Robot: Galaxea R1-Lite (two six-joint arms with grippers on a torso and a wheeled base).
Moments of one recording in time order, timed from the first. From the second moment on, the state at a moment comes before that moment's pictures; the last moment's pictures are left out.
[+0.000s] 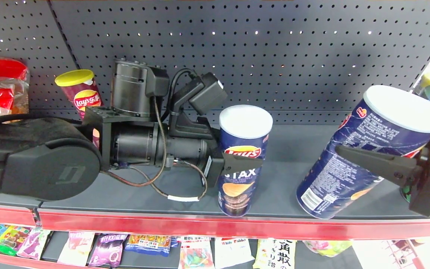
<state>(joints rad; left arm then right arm) -0.69 1.77 -1.14 -0.31 -0.64 0.21 0.57 1.13 -0.68 -0.34 0.19 -0.12</state>
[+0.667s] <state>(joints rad) -0.65 1.71 -1.03 -0.34 -0.64 0.20 0.56 1.26 -0.82 -0.35 0.19 -0.12</state>
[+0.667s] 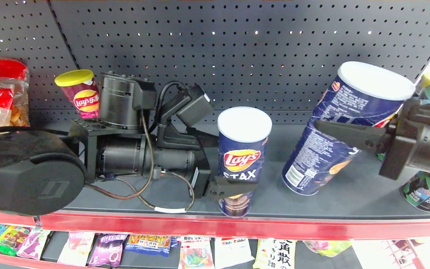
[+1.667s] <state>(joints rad) -0.42 1.40 -0.70 -0.34 -0.63 0.20 0.51 1.72 -1.19 -0.35 0.19 -0.12</state>
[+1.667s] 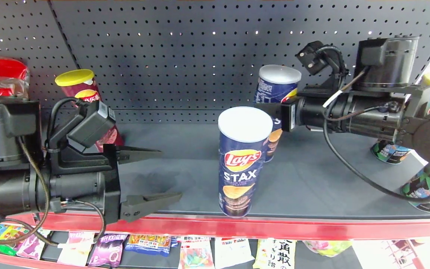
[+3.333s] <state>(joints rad) -0.38 1.41 -0.69 -0.34 -0.63 0.20 0.53 1.72 -1.10 -0.39 0.13 -0.12</state>
